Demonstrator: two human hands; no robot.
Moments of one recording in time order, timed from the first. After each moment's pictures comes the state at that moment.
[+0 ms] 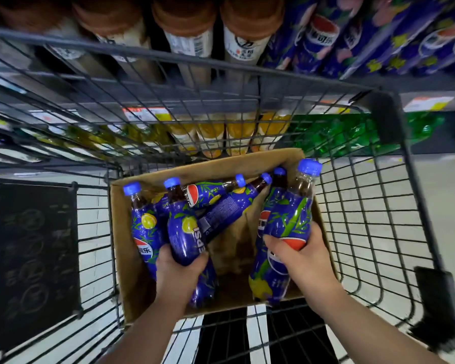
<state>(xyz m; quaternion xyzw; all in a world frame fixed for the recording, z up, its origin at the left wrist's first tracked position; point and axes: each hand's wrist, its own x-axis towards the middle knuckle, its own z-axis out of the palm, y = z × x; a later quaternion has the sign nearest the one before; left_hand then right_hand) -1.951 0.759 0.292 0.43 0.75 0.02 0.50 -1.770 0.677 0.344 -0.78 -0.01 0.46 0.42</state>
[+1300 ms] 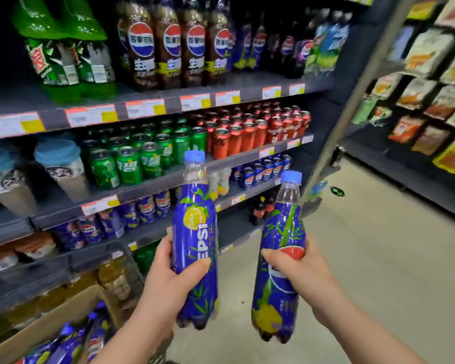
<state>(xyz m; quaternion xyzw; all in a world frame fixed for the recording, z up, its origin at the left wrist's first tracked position) -1.690 0.505 0.663 0.57 0.25 0.18 0.76 -1.594 0.330 0.704 -0.79 -0.01 0.18 0.58</state>
